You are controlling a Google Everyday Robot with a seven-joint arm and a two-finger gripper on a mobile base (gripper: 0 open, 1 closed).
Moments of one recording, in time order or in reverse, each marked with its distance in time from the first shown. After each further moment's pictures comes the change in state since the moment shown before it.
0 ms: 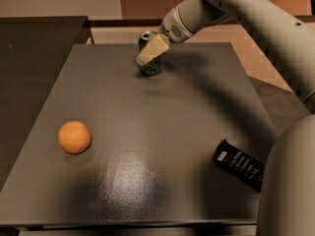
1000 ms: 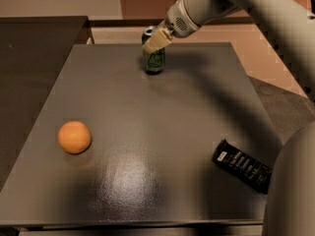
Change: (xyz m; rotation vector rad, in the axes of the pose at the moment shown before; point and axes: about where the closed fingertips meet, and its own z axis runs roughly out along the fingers) arm -0.010 0.008 -0.025 -0.014 -0.003 -0.007
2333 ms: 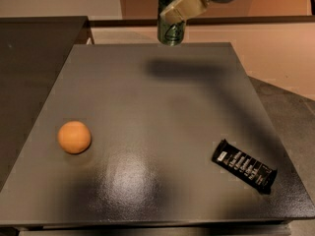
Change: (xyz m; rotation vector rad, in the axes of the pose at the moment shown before) arm -0.049 0.065 -0.151 0.046 -0.133 -0.225
